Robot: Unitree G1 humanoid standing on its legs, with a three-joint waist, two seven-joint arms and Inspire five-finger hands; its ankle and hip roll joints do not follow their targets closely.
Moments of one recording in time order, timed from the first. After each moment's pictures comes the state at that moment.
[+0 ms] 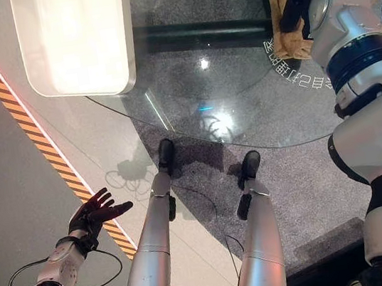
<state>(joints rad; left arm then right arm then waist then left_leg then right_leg) -0.35 0.49 -0.27 0.89 -0.78 -0.09 -0.08 -1.65 -0.79 0.94 1.18 -0.28 0.19 -0.02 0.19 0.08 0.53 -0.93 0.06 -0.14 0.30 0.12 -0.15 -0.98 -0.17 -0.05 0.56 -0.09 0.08</state>
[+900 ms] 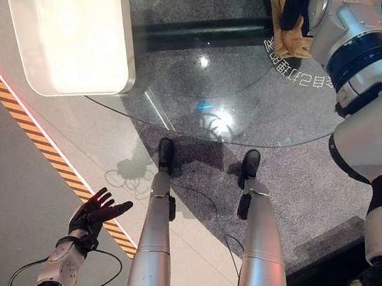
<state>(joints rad) -0.35 0.49 -0.27 0.89 -0.78 -0.09 -0.08 -1.65 -0.79 0.94 1.17 -0.28 0.19 -0.02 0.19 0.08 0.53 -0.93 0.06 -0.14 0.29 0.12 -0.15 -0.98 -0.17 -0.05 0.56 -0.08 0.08</state>
